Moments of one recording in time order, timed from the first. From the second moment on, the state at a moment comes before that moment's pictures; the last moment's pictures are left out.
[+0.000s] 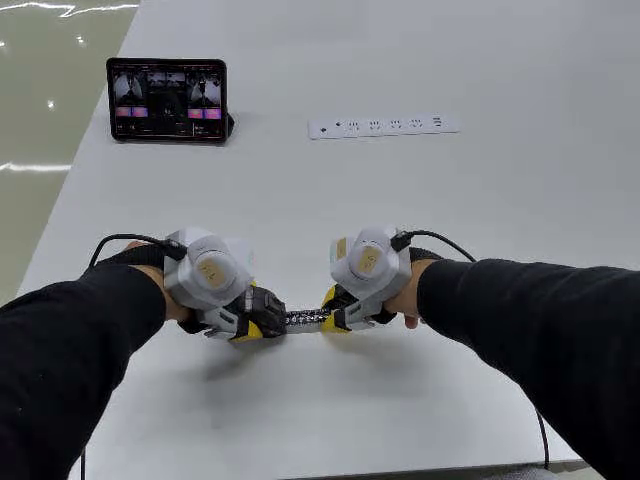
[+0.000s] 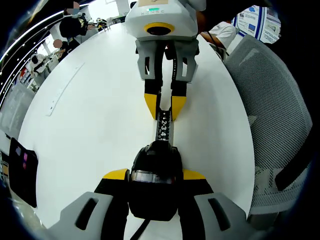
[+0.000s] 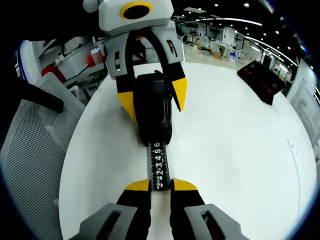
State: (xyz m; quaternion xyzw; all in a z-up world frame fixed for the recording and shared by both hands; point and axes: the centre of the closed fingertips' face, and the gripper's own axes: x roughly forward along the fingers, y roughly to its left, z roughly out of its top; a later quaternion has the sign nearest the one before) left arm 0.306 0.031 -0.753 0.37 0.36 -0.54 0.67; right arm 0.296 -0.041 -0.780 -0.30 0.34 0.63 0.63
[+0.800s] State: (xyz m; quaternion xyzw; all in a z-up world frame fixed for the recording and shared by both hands) left arm 0.307 0.030 -0.752 0.37 0.36 -0.54 0.67; right arm 0.297 -0.050 -0.781 -0.30 0.34 0.62 0.64
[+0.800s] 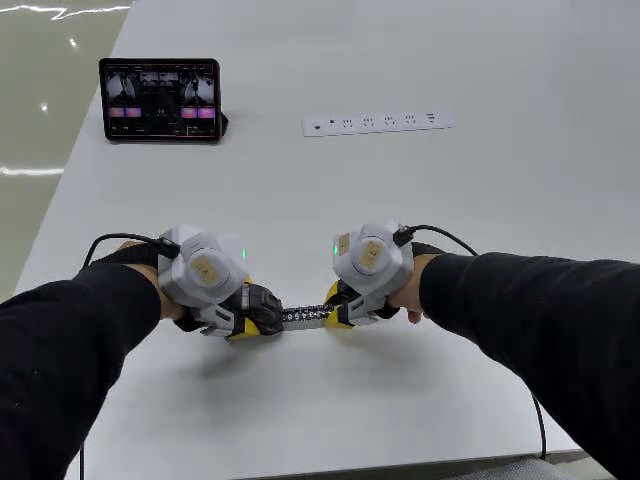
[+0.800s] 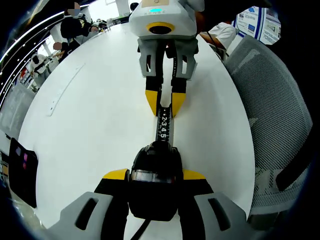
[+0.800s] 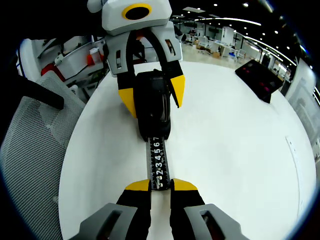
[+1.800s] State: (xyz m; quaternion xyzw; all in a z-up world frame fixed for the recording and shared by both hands) left arm 0.307 0.028 -0.752 0.37 0.36 -0.54 0.67; right arm 0.298 -0.067 -0.779 -0.30 0.35 0.62 0.64
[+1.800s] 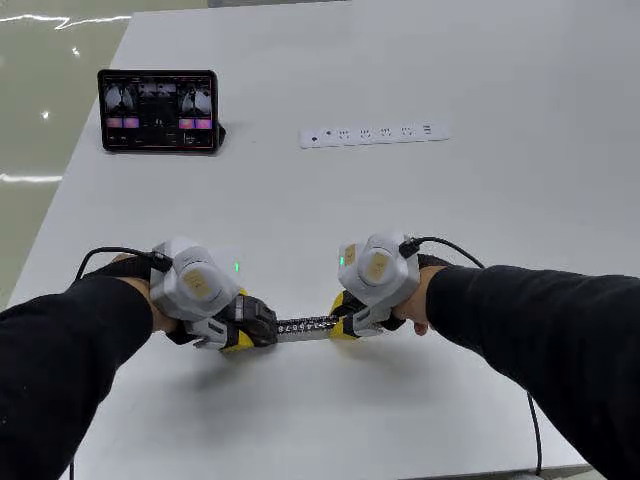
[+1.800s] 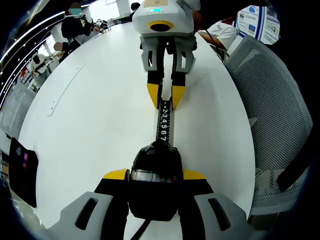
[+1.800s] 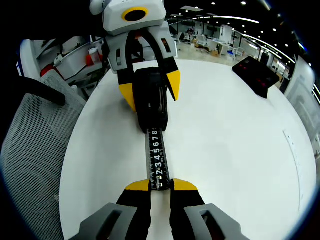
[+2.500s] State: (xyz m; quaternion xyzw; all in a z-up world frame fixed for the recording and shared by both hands) left arm 0.306 0.028 -0.752 0.37 0.35 -0.54 0.67; right arm 0.298 -0.076 -0.780 -0.30 0.35 0.61 0.64
